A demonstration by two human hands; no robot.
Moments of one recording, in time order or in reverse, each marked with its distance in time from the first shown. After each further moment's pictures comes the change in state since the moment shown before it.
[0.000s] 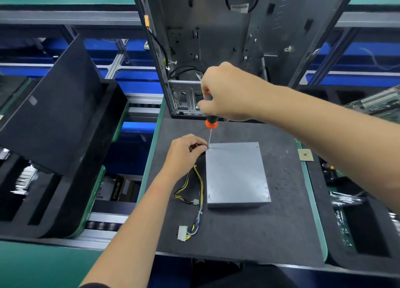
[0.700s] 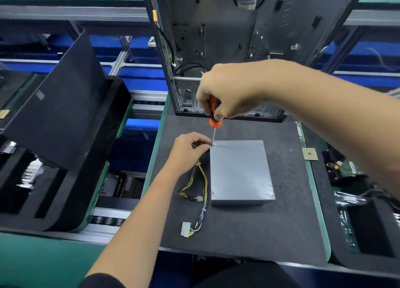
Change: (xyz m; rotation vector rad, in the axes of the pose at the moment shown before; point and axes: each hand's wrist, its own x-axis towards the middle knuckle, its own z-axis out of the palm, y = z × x) left_hand -0.003 0.003 -0.006 -0.064 -0.028 -0.040; right_hand 0.013 -0.005 -0.016 -0.265 -0.322 -0.300
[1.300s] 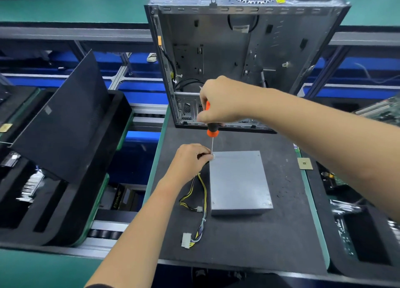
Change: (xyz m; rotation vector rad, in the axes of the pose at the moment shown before) left_hand 0.007 0.004 0.000 0.287 -0.030 0.143; right_hand 0.006 -0.006 0.005 0.245 0.174 0.304
